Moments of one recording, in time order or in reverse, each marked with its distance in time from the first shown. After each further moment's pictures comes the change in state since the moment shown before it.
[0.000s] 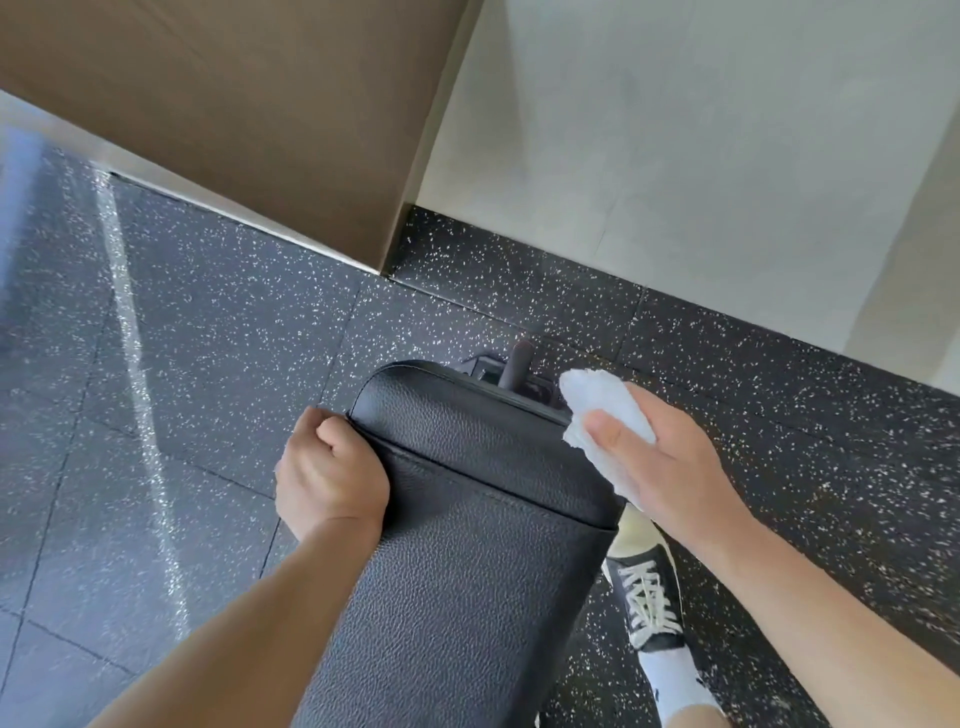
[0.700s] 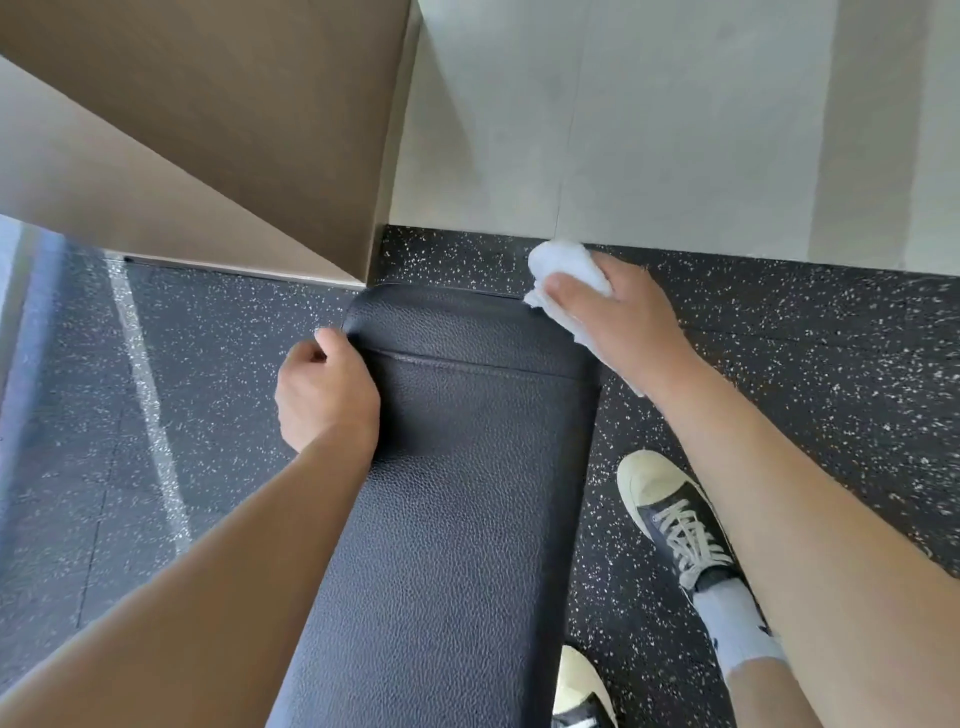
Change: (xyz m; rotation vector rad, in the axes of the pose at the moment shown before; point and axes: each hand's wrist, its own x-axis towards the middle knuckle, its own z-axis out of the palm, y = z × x) left_hand -0.008 -0.003 -0.006 -0.190 0.029 0.119; right_hand -0.001 0.018 0.028 0.013 0.342 -0.117
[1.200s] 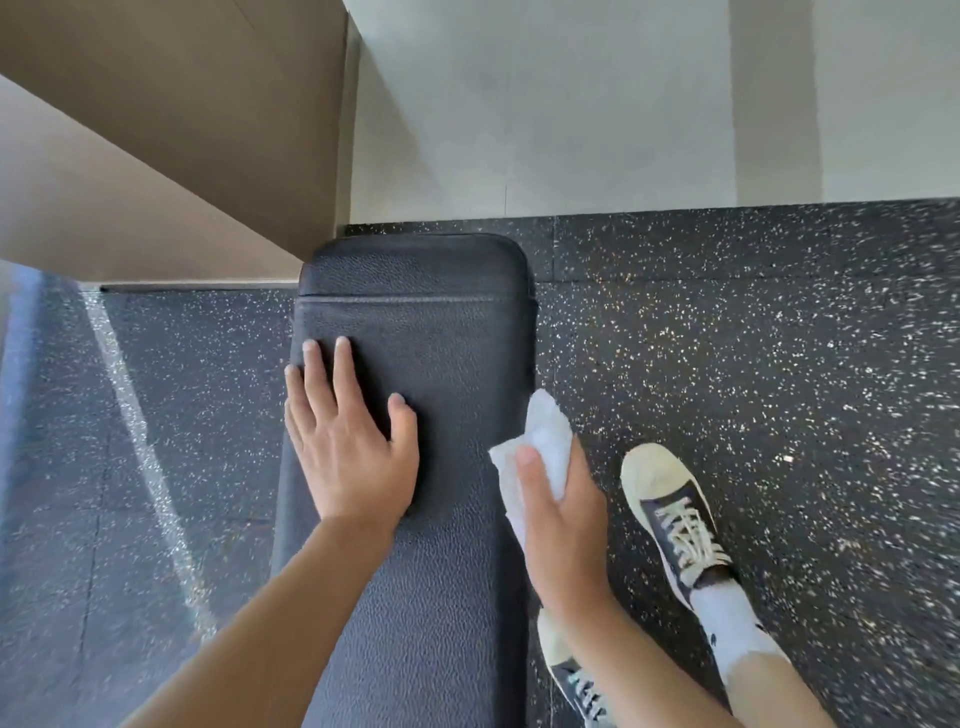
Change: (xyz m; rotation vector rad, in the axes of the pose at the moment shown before) left_hand -0.102 -0.091 -0.031 0.317 -0.137 0.772; right_hand -0.247 0.071 0.112 0.259 0.464 0.122
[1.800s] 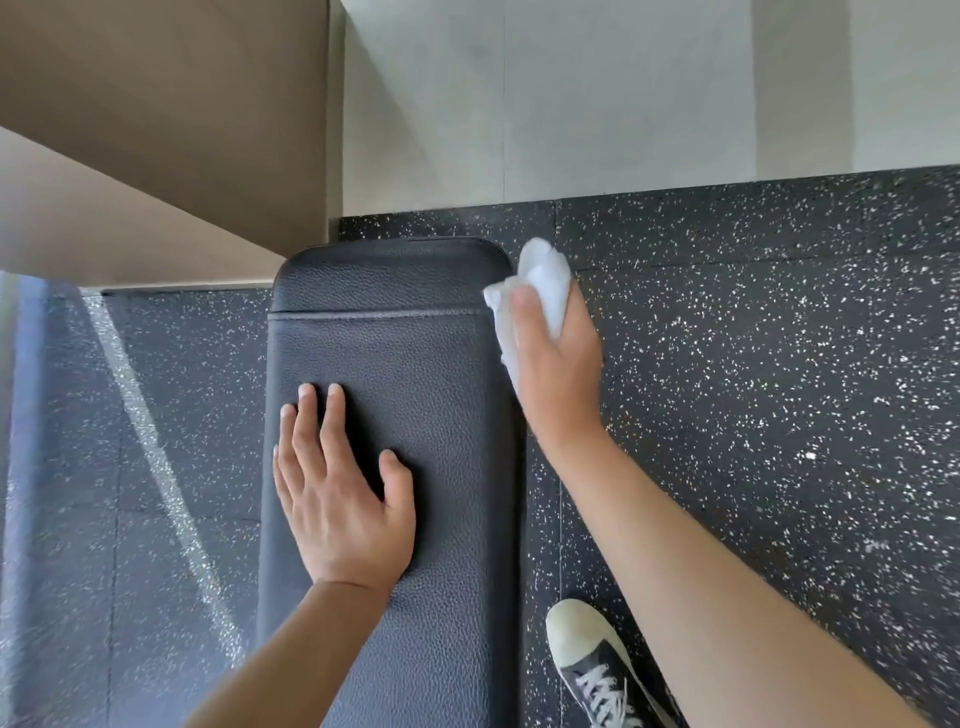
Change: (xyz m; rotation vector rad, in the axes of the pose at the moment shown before) left_hand -0.024 -0.005 0.011 0.053 0.092 0.066; right_hand 0.149 -0.054 0.025 0.215 -0.017 0.017
